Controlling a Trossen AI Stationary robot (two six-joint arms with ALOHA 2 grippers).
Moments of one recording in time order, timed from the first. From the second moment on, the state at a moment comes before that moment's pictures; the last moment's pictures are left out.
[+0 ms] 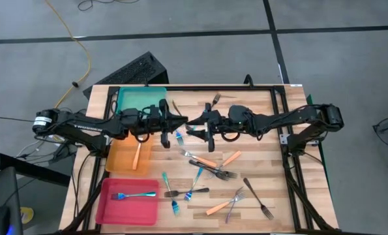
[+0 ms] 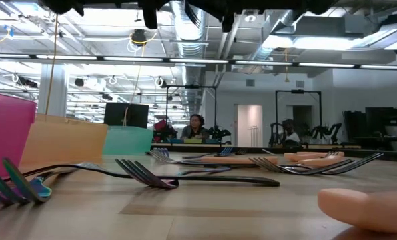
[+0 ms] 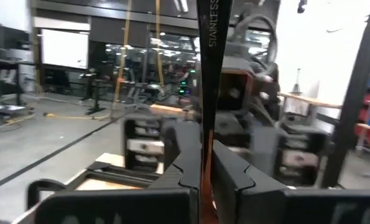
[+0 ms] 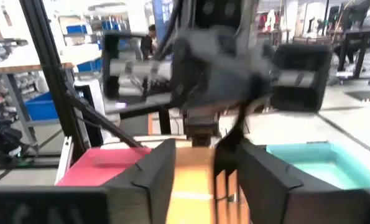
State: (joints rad) left arm 0.05 1.22 0.74 0.64 -0.11 -0.12; right arm -0.02 1.49 0.99 0.52 -0.08 0.08
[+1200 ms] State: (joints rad) left arm 0.77 1.28 1.19 -0.75 -0.26 0.15; right arm 0.04 1.27 0.99 -0.23 -0.05 0.03
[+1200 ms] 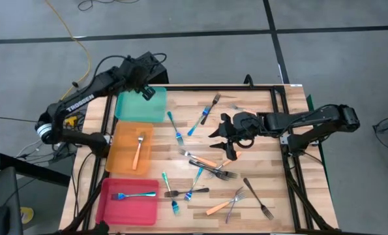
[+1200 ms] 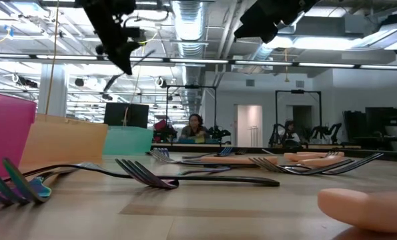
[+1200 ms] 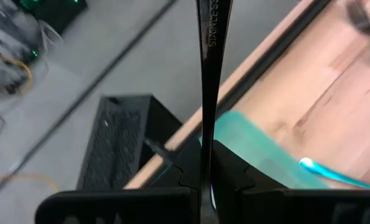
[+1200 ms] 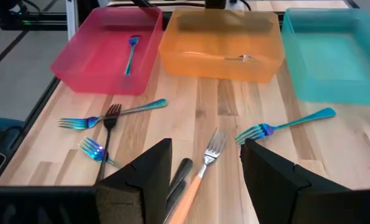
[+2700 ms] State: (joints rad) left arm 0.90 1.64 0.98 -0.80 -0.20 0.46; right arm 0.04 1.28 0.99 -0.34 -0.05 0.05
